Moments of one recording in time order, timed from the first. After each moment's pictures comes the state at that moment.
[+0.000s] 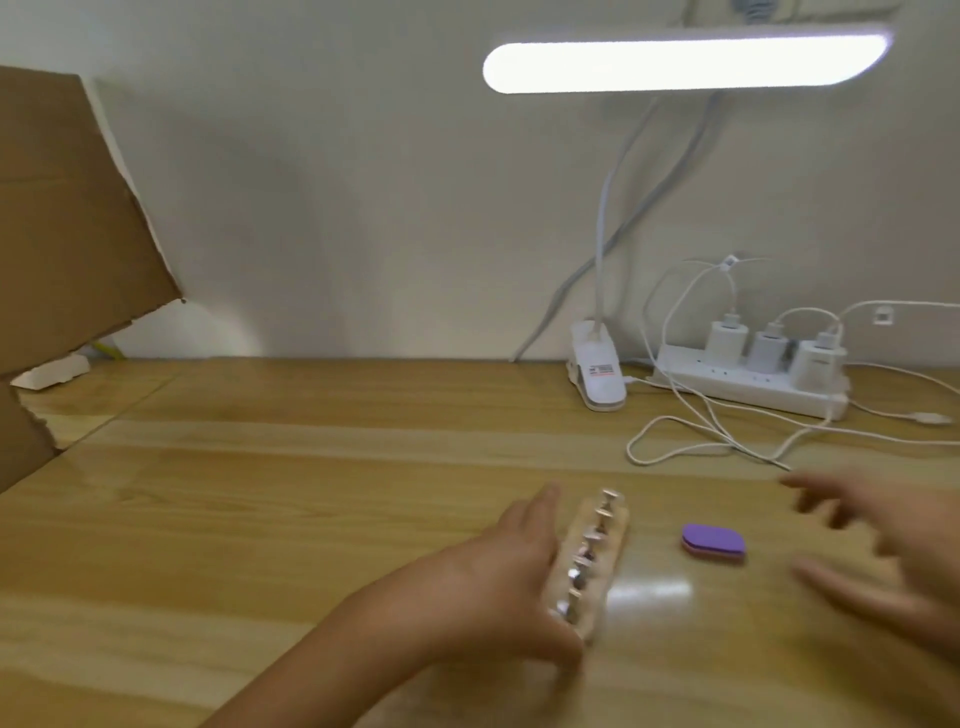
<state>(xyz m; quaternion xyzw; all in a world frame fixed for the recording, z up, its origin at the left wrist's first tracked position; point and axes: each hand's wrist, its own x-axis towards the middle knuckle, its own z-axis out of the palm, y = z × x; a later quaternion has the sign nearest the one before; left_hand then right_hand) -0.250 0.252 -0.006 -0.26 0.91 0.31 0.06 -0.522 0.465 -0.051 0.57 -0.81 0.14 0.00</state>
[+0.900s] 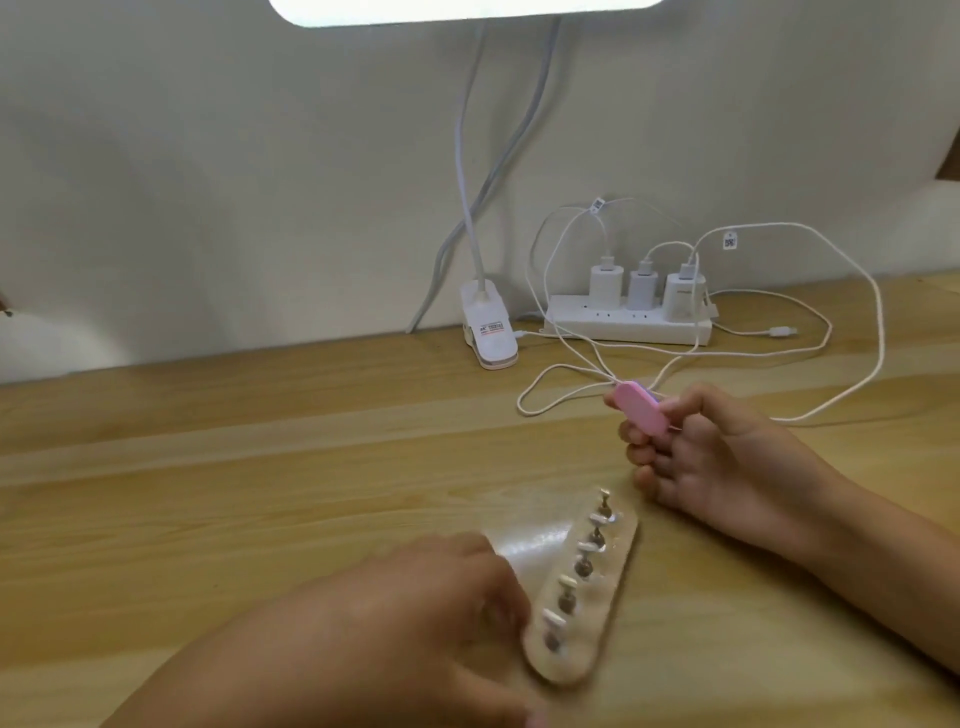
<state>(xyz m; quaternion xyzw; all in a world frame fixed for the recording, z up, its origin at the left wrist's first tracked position) -0.256 0.285 0.006 -0.11 0.96 0.23 0.12 -0.496 0.408 -0.023 0.22 -0.45 0.68 -0.54</state>
